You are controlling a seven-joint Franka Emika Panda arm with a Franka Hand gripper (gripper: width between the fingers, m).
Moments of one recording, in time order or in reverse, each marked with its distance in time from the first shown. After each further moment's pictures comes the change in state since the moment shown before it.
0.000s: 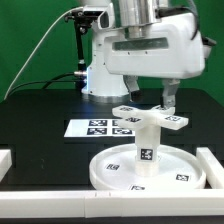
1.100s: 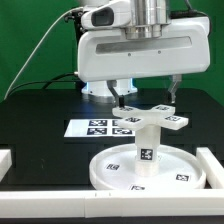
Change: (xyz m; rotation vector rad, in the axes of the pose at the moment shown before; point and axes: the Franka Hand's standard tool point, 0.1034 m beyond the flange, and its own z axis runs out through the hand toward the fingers) arm 0.011 0.007 0.000 -0.052 -0.003 -1.002
